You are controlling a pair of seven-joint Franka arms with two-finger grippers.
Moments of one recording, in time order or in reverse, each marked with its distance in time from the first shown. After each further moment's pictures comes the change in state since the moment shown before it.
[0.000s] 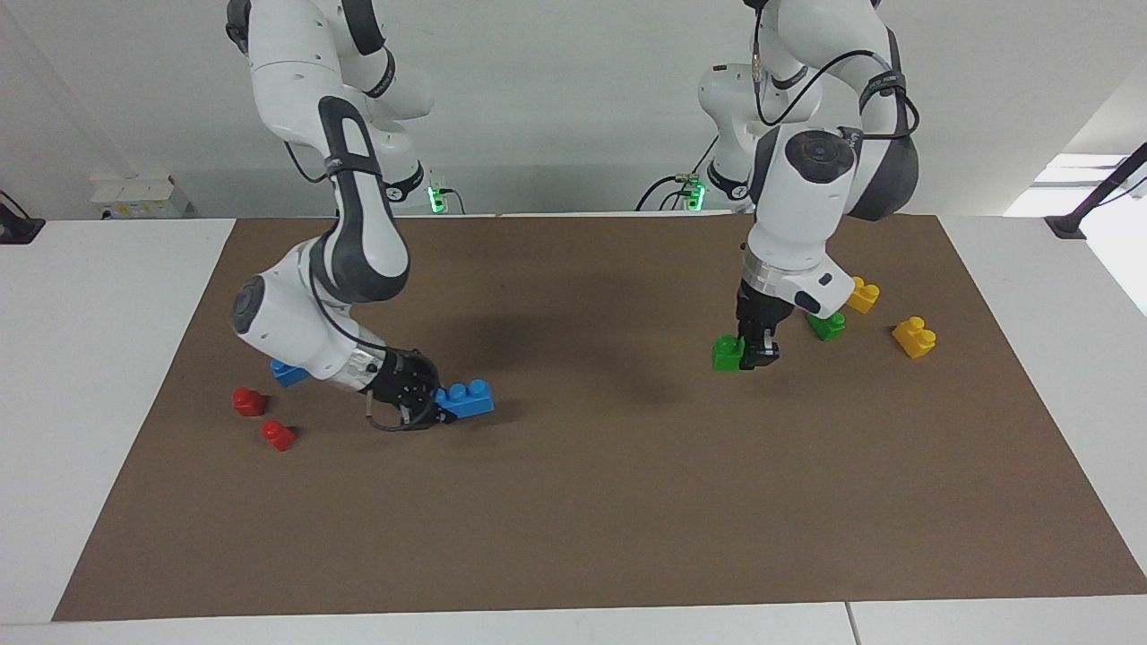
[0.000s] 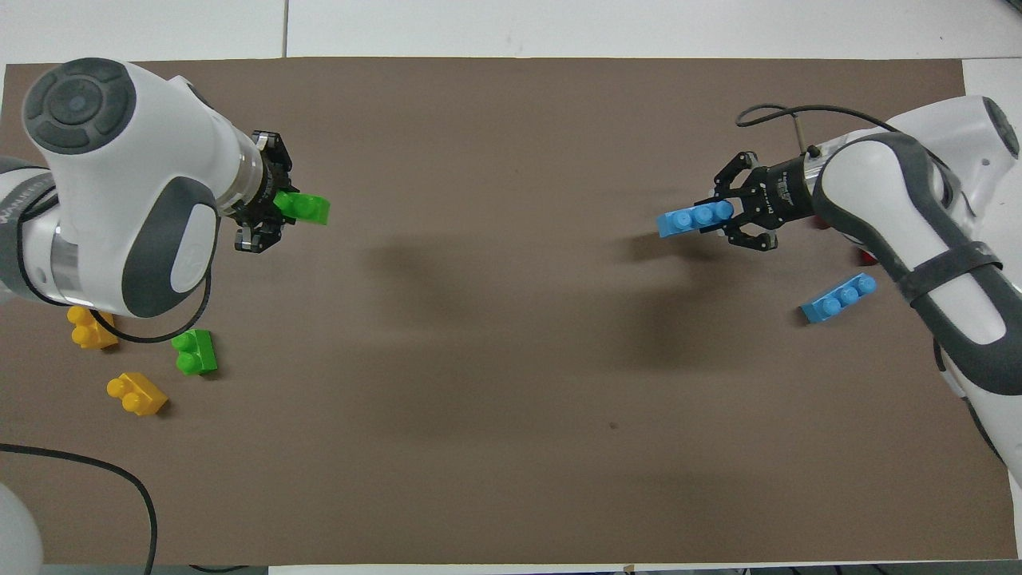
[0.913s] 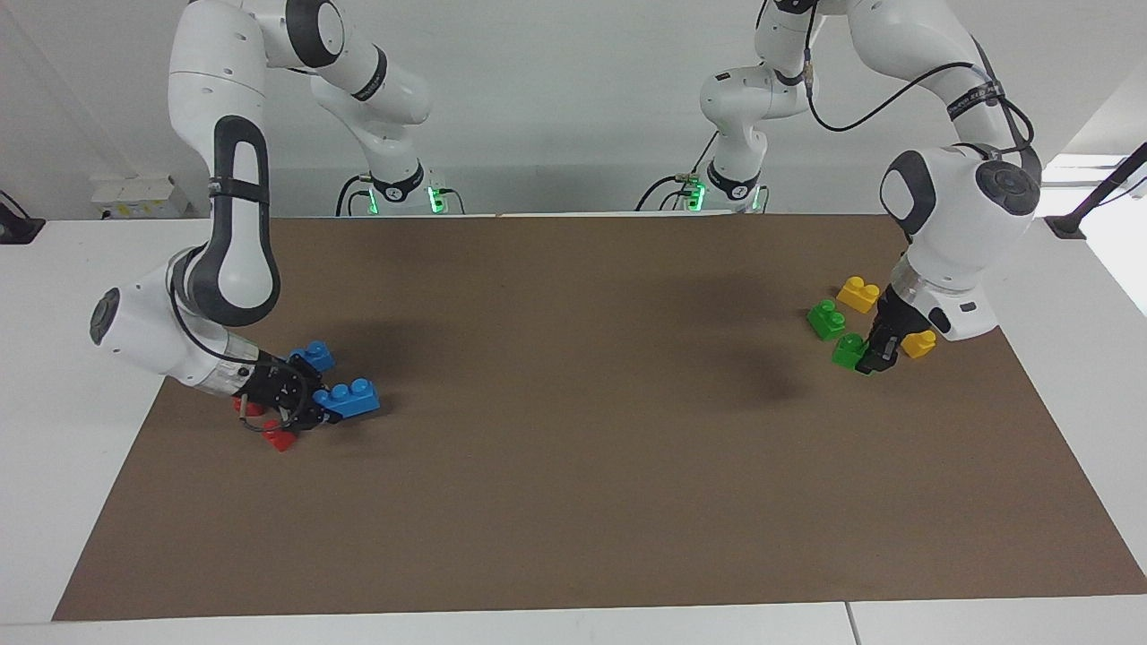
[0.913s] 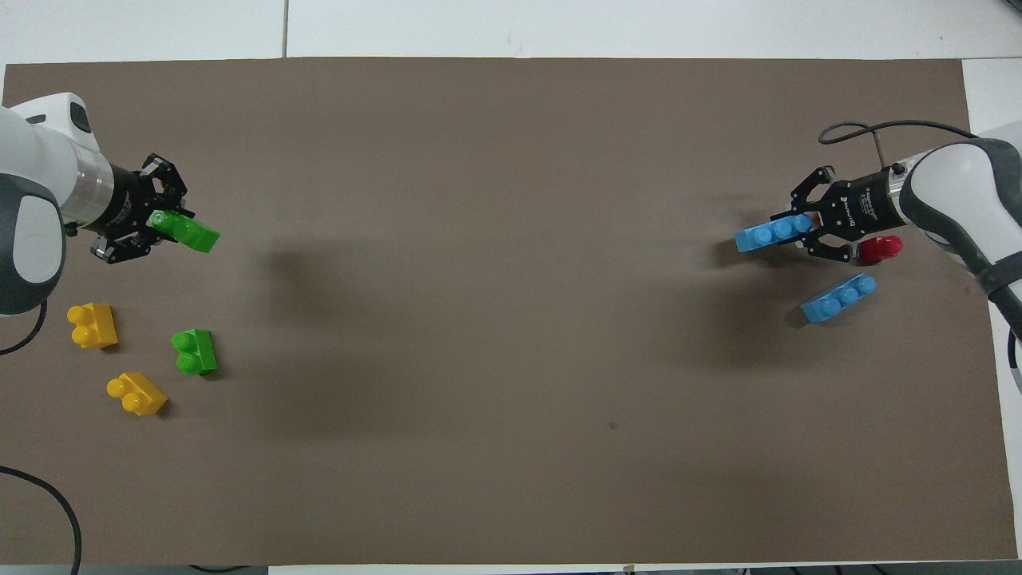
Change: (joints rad) left arm 0.255 -0.033 0.000 -0.154 -0.052 0.096 0.638; right arm -0.154 0.039 -0.001 0.000 -0.100 -0.026 -0.165
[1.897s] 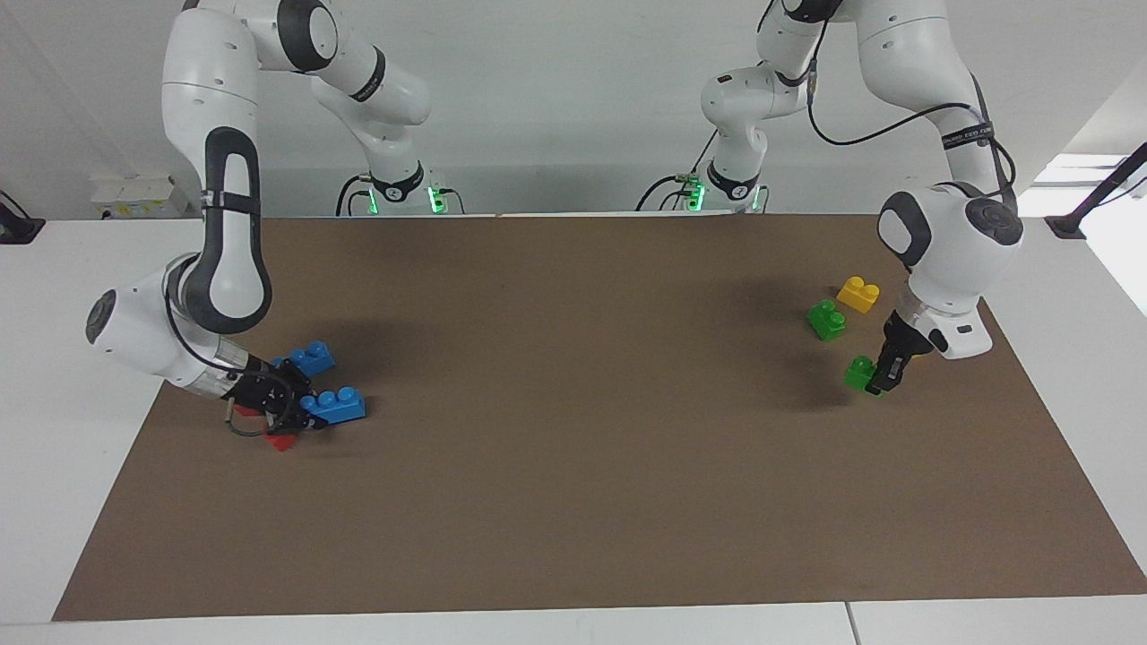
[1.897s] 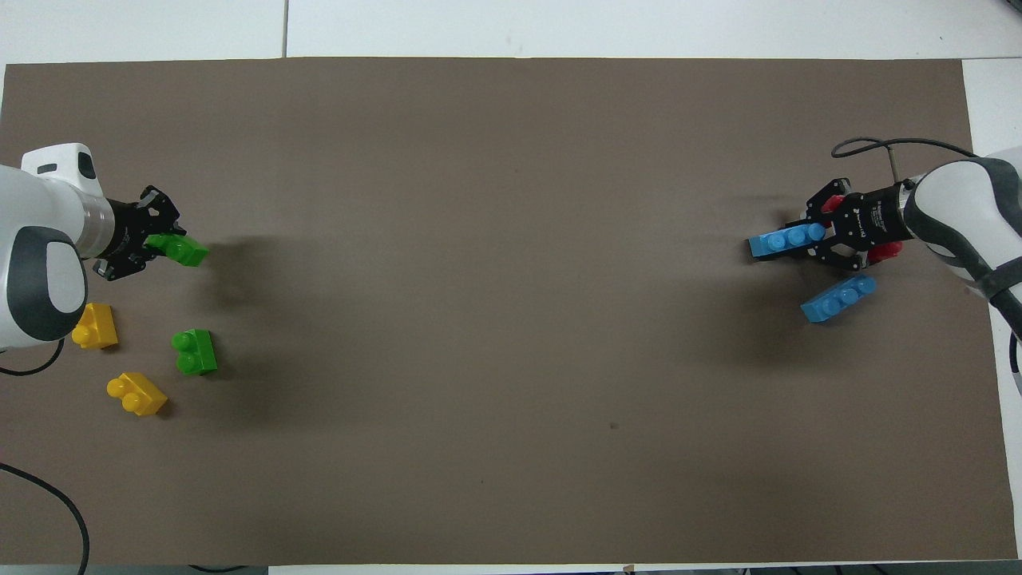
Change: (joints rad) left arm 0.087 0.076 0.002 -0.118 0.000 0.242 0.161; right arm -0.032 0.009 0.000 -0.057 -0.002 0.095 -0.001
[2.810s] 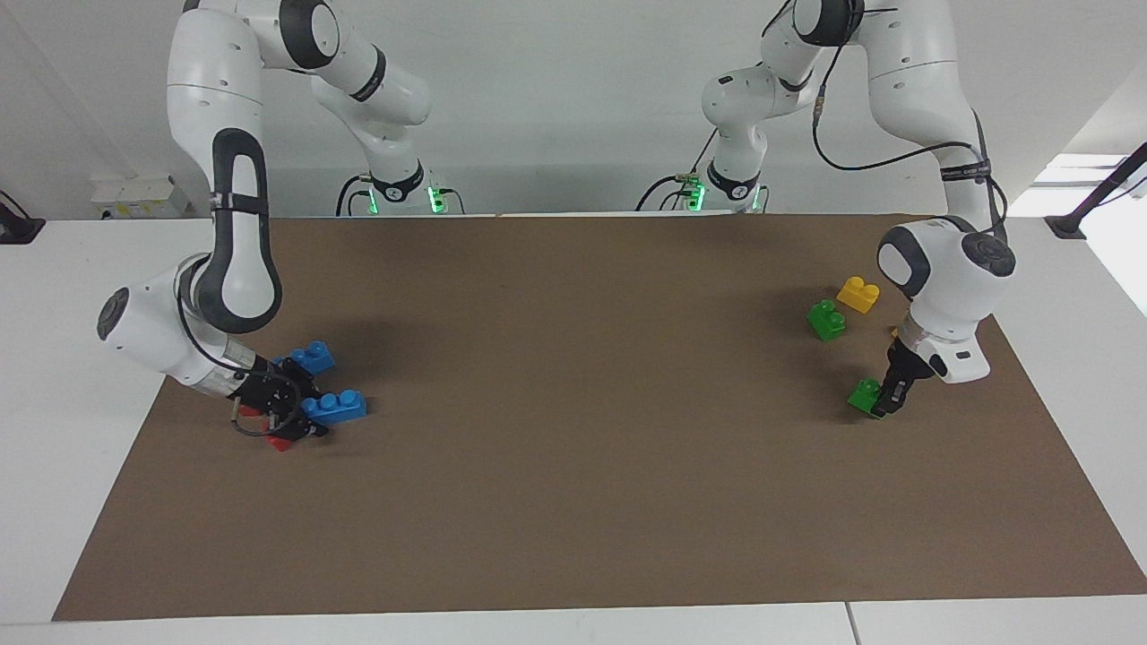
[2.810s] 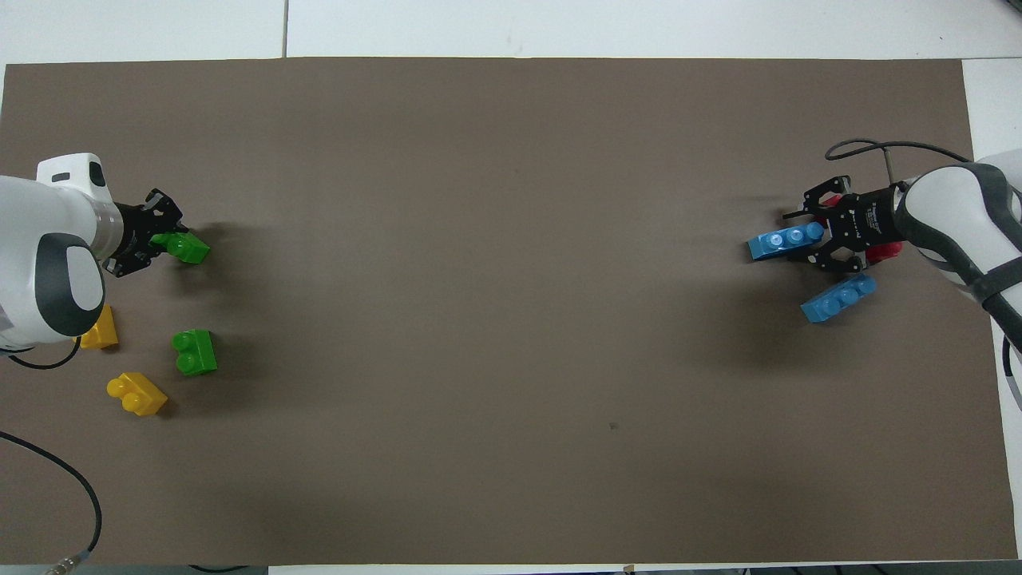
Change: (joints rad) left arm 0.033 0.096 0.000 -0.001 0.000 0.136 0.059; right arm 0.007 -0.009 0.006 -0.021 0.000 0.036 0.000
